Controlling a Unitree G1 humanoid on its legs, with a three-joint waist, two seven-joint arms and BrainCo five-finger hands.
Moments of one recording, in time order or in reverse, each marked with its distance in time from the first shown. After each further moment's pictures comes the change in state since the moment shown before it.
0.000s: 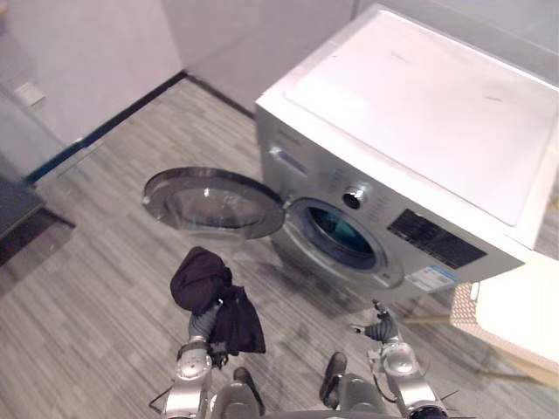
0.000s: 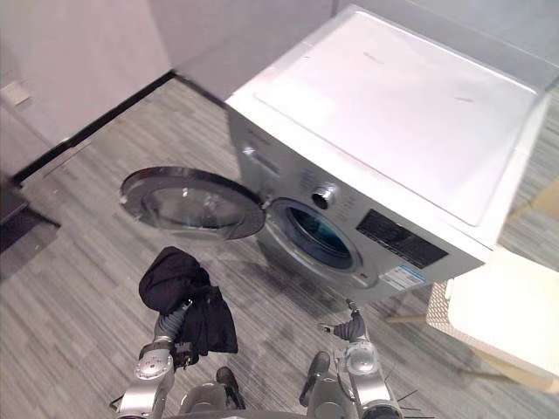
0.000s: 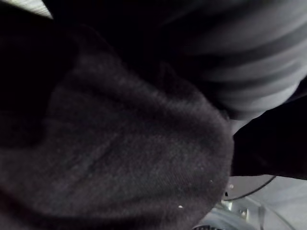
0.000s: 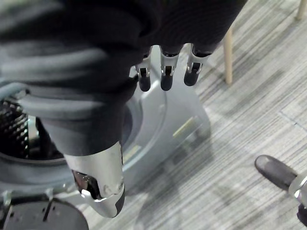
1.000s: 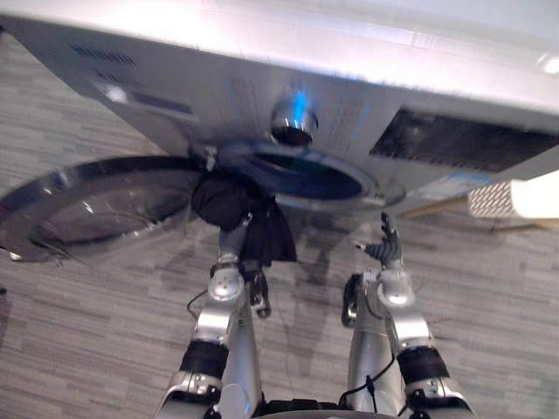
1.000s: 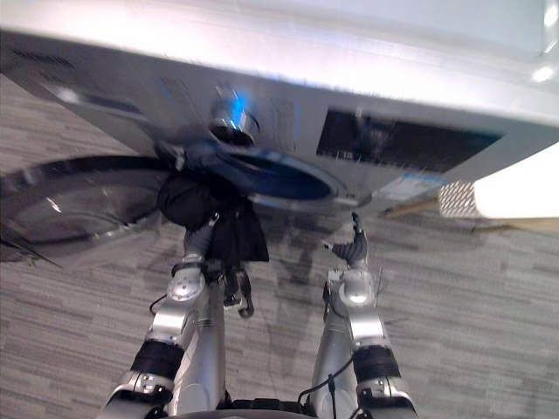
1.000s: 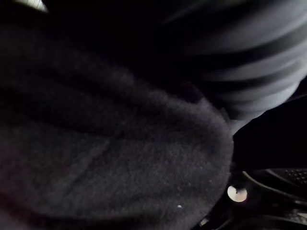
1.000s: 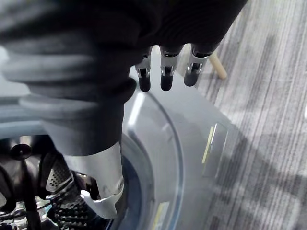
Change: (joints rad) left arm -0.460 -0.028 -0.161 -0.123 -0.129 -0.028 0.139; right arm -0.329 0.047 0.009 -0.291 0.098 0.002 -0.142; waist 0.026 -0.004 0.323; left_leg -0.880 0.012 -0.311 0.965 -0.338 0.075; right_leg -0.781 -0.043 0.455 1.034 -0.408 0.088
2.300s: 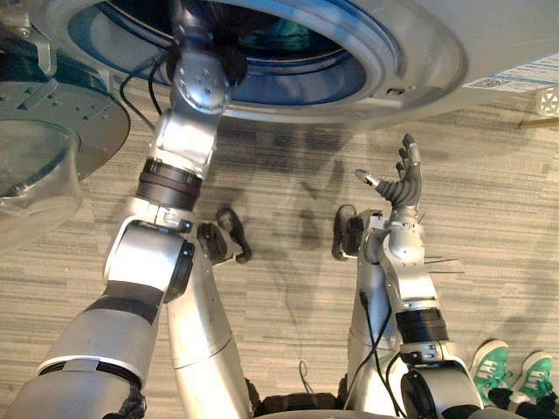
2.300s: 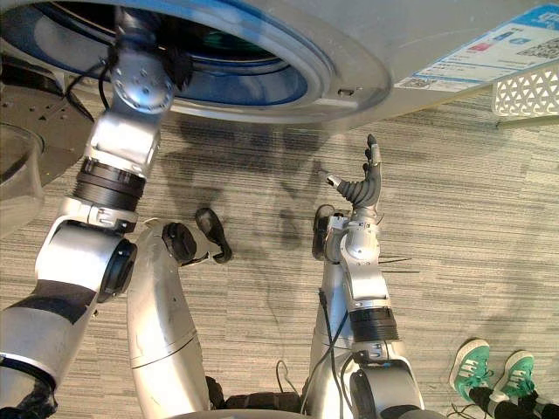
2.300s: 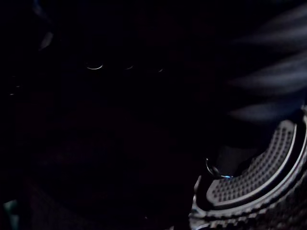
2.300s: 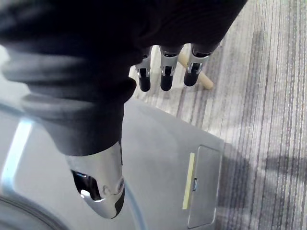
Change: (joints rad) left arm -0.903 0.359 -0.119 0.237 0.319 0.103 0.061; right arm -0.155 -0.012 -0.053 -0.108 0.052 -0.114 -0.030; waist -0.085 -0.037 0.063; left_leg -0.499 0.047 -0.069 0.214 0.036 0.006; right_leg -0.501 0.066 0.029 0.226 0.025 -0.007
